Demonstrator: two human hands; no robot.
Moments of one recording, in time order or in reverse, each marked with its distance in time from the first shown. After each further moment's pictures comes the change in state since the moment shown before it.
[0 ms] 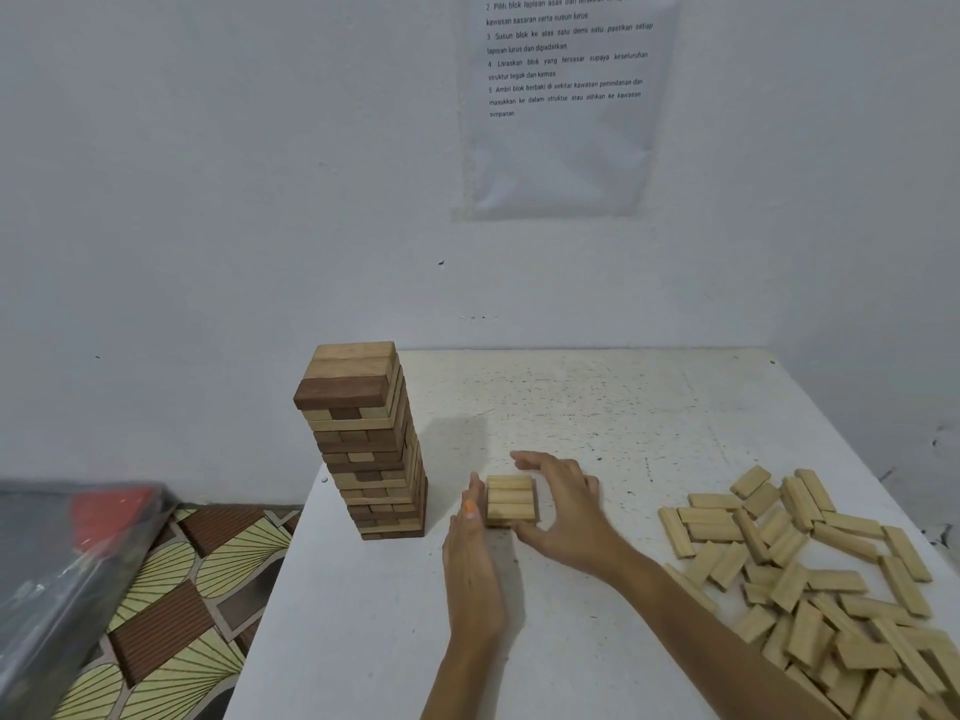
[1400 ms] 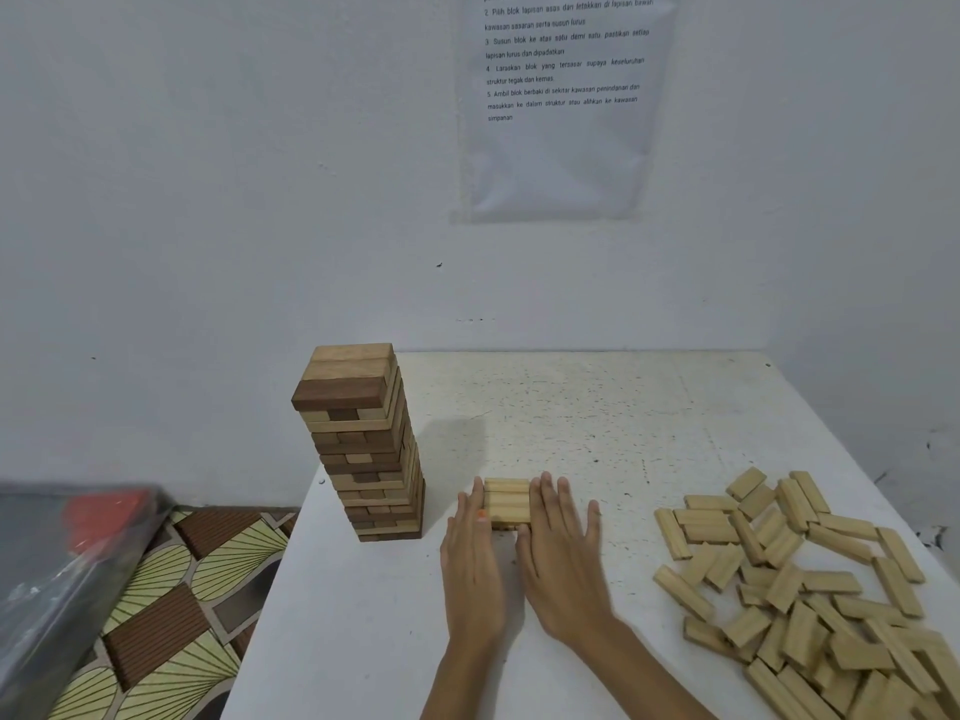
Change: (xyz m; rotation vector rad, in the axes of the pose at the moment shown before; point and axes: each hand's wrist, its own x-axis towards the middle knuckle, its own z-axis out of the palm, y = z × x) left_hand 0.008 -0.031 -0.003 0.480 -0.029 0.059; right_hand -0.034 -0.011 0.045 -0.539 0.098 0.226
